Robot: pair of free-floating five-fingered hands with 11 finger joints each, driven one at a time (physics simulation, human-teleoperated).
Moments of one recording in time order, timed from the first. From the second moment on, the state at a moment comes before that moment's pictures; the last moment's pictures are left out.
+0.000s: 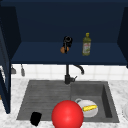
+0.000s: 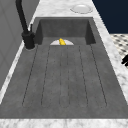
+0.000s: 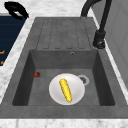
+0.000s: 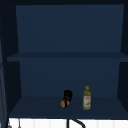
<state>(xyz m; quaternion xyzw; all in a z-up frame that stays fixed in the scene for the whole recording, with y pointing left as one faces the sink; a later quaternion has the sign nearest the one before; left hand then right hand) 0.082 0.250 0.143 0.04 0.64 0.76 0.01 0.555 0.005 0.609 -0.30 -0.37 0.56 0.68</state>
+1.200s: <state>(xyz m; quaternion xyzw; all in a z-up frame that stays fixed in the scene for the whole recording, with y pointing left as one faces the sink) 0.082 0.250 0.143 0.04 0.64 0.76 0.01 0.499 0.015 0.683 -0.36 -0.41 0.53 0.64</state>
